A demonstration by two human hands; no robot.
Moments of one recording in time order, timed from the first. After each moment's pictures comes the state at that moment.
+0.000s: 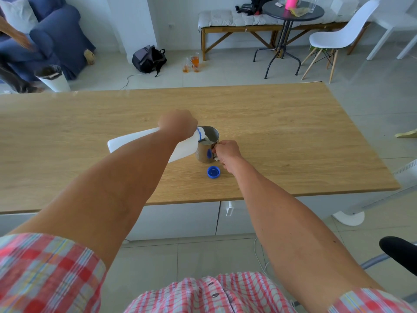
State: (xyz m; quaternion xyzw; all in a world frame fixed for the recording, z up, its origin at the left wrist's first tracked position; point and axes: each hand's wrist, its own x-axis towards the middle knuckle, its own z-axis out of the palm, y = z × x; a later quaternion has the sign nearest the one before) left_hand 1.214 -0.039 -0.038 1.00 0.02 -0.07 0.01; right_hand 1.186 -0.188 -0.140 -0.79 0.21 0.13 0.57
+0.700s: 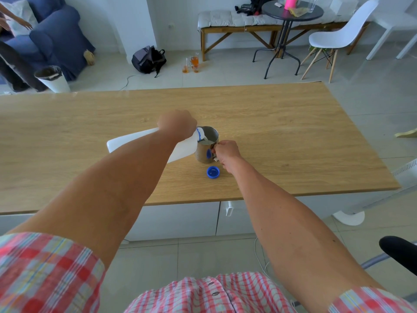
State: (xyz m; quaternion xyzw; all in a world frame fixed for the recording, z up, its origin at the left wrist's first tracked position) left_hand 1.213 -0.038 -0.036 1.00 0.02 -0.07 0.01; right_hand 1.185 -0.189 -0.138 -0.78 0.21 0.13 0.58
